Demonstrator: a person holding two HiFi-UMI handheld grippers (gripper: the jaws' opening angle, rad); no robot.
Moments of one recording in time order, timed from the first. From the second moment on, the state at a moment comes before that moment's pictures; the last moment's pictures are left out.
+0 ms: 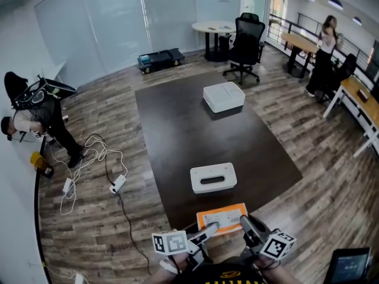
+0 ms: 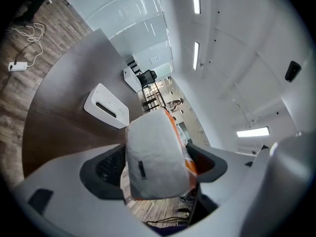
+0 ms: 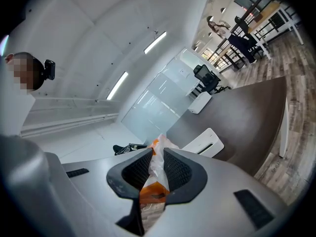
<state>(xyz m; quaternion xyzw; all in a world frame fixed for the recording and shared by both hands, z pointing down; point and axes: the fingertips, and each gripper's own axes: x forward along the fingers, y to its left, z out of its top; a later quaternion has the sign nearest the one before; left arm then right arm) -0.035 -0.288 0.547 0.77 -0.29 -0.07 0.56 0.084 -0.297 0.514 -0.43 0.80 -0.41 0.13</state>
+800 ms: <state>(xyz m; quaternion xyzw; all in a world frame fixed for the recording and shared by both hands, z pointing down) -0.011 -0.377 0.535 0.72 -0.26 -0.18 0.62 0.109 -0.411 0.513 -0.36 0.80 -0.46 0.16</state>
